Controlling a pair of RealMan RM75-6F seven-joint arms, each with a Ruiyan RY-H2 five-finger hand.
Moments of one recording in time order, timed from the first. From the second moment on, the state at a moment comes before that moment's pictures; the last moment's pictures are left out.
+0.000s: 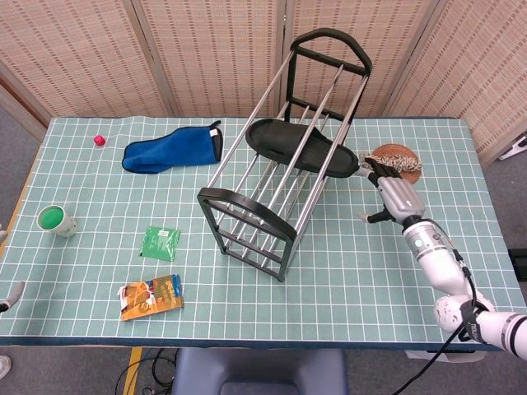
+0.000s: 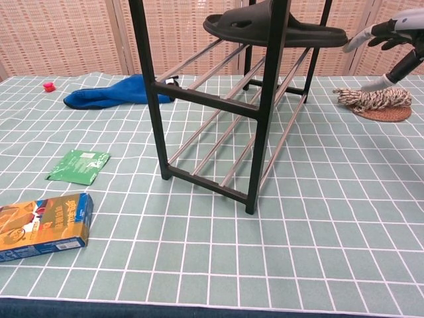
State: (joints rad) left arm -0.10 -0.94 -0.03 -1.45 1.55 1.50 -0.62; right arm 0.73 -1.15 0.24 -1.57 -0.92 0.79 0.00
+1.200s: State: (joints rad) left arm -0.13 -0.97 -0.06 -1.48 1.46 1.44 -0.41; right arm 0.41 -0.99 0.10 -1.67 -1.17 1.21 0.00
